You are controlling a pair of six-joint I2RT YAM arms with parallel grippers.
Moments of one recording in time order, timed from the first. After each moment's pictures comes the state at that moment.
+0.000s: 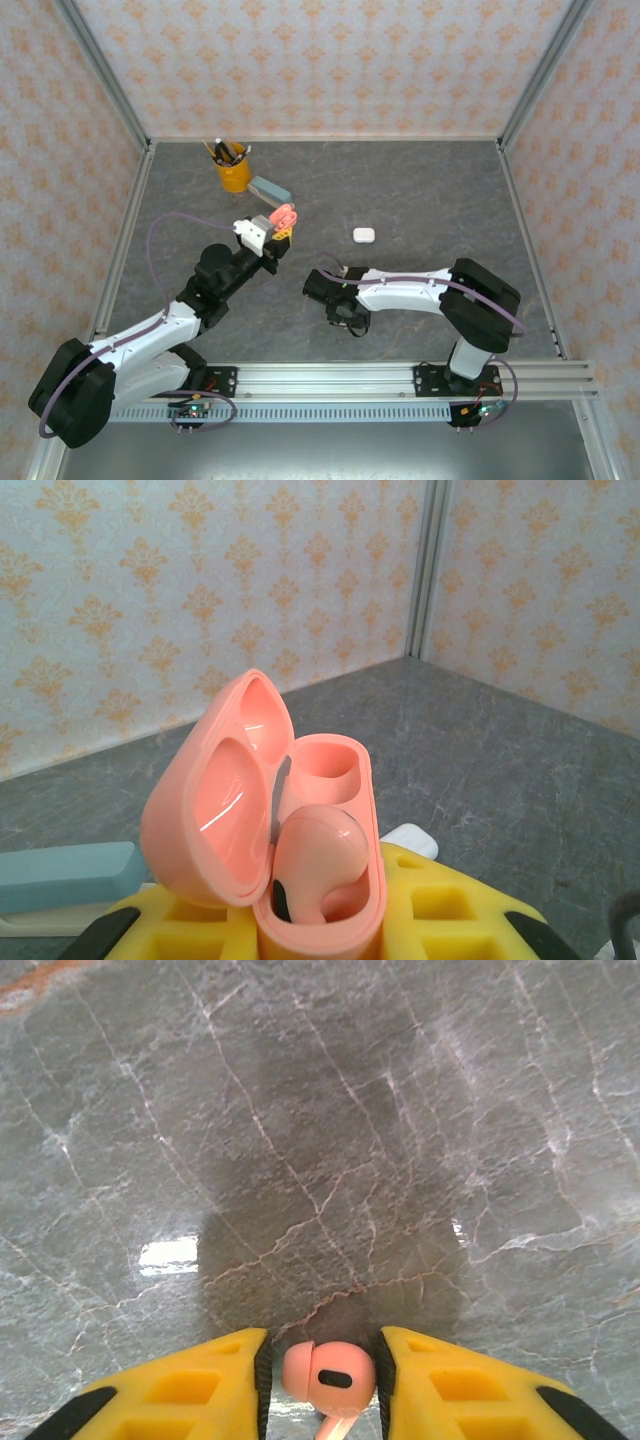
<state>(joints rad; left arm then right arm) -0.53 1.01 0.37 0.60 0.07 -0.02 1.09 1.69 0.97 -0.77 0.12 1.21</state>
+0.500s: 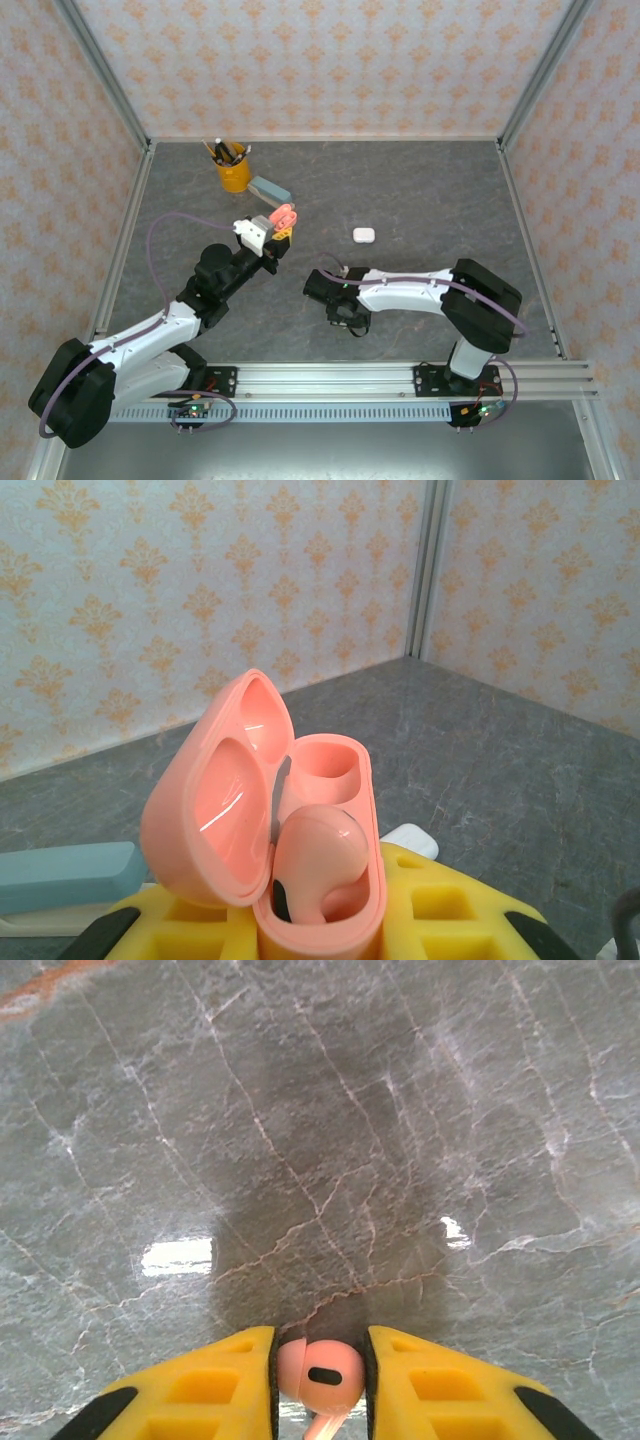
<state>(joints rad) -0.53 1.01 0.37 0.60 0.07 -0.02 1.09 1.68 0.96 -0.76 0.12 1.20</state>
